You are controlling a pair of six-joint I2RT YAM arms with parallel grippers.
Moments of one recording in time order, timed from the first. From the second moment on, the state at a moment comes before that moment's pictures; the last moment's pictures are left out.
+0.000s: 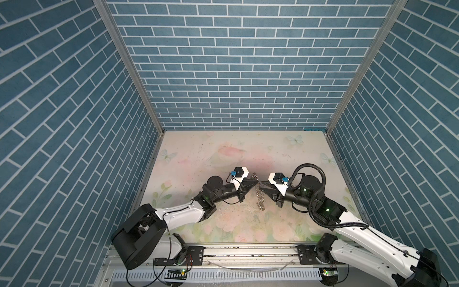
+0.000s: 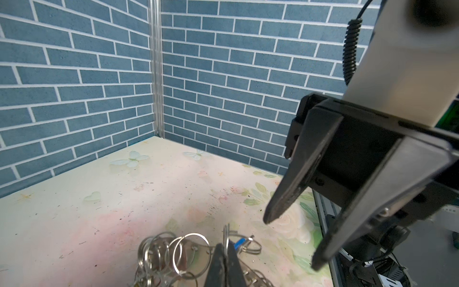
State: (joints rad) left arm -0.77 1.34 0.49 0.86 0.47 -0.15; right arm 0.81 0.86 0.59 0.04 -0.34 -0.17
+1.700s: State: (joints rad) left arm -0.80 1.37 0.49 0.89 0.31 -0.25; right arm 0.90 0.97 0.59 0.09 -0.13 -0.26
